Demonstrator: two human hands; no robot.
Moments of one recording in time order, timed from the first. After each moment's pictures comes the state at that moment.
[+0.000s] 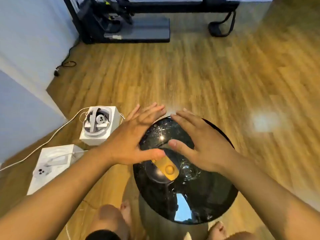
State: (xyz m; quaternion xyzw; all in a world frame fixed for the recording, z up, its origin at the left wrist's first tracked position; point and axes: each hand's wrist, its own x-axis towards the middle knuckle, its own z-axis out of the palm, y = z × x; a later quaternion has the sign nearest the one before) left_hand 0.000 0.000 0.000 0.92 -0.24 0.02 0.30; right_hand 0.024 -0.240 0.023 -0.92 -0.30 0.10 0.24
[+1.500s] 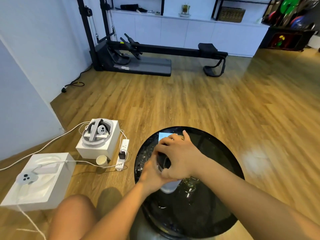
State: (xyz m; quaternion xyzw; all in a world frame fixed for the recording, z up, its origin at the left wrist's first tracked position) left_hand -0.085 -0.056 -0.185 0.82 0.06 -0.01 0.57; right_hand -0.038 -0.175 -0.077 -0.91 -0.41 0.10 0.02
